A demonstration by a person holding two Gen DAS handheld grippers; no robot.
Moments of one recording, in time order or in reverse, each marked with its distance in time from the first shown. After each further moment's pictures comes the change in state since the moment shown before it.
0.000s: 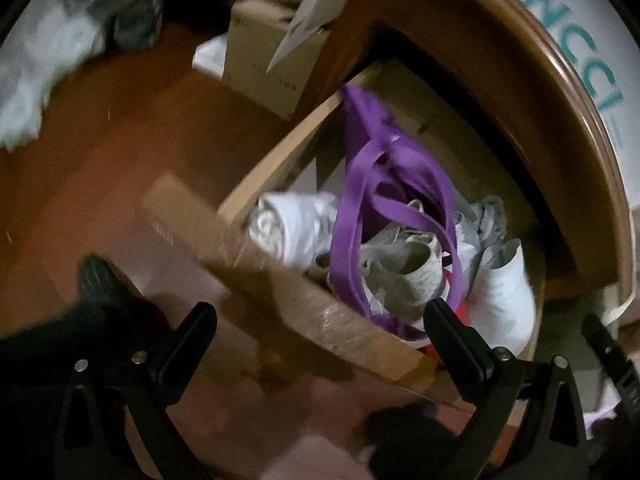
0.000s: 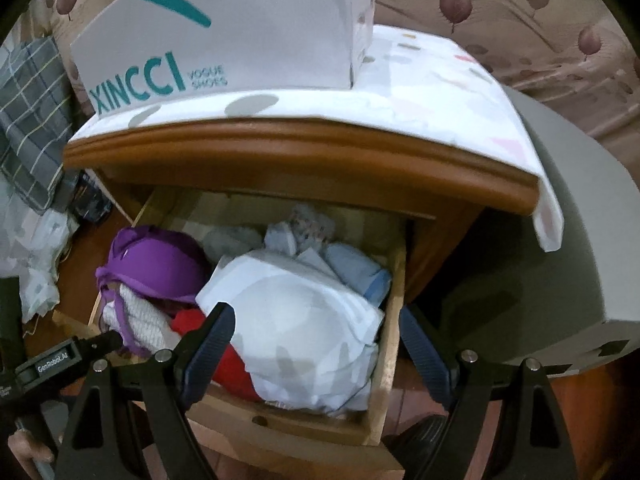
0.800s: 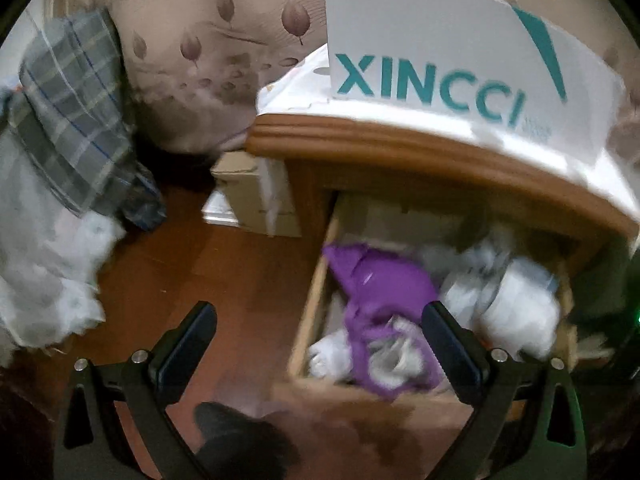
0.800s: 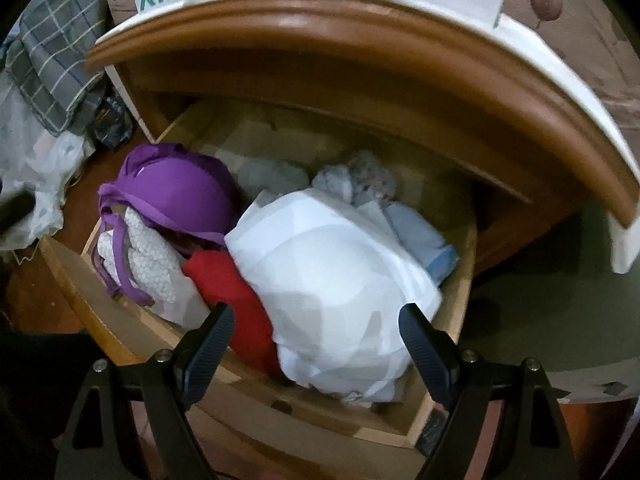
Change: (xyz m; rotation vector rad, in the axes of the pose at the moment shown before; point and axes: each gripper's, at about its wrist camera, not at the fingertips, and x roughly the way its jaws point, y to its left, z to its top) left arm -0.084 -0.062 0.055 0.422 -0.266 0.180; right arm 0.050 0.045 -0.018 -0.190 0.174 0.050
